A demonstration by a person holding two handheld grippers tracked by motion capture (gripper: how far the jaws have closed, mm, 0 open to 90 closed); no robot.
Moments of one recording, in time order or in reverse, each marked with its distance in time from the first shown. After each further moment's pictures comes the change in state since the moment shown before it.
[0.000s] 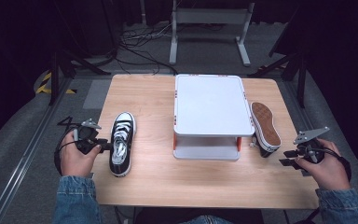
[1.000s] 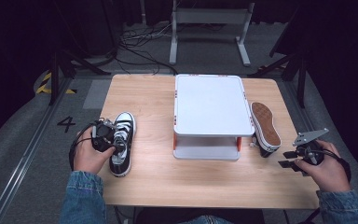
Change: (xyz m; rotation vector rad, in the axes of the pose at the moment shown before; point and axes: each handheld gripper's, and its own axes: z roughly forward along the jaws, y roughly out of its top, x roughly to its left) left arm -0.011 0.022 0.045 0.148 0.080 0.136; right arm 0.005 -0.001 0.001 -0.006 0.011 -0.018
